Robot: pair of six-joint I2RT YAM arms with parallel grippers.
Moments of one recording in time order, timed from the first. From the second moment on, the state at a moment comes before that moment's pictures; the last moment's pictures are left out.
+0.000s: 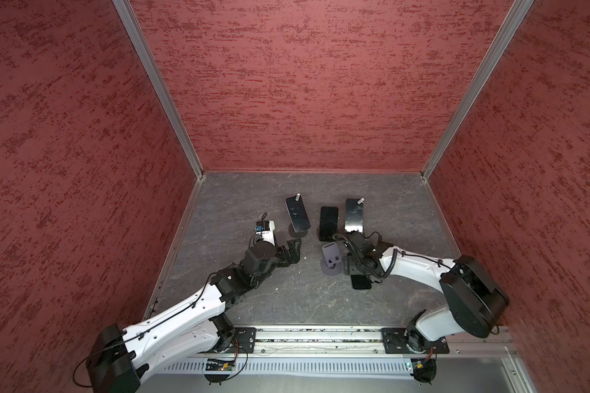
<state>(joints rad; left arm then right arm) -0.82 0.88 0.56 -0.13 -0.29 -0.75 0.65 1.50 0.74 -0.55 0.17 0.65</state>
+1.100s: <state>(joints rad) -0.81 0.80 0.54 -0.16 -0.31 -0.75 0.78 1.45 0.99 -0.54 0.11 0.48</state>
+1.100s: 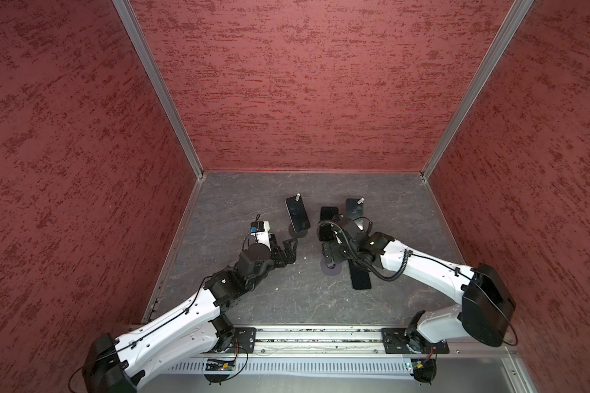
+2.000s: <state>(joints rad) -0.80 0.79 0.53 -0.17 -0.31 -0.77 0.80 1.57 0.99 -0.48 0.11 0.48</state>
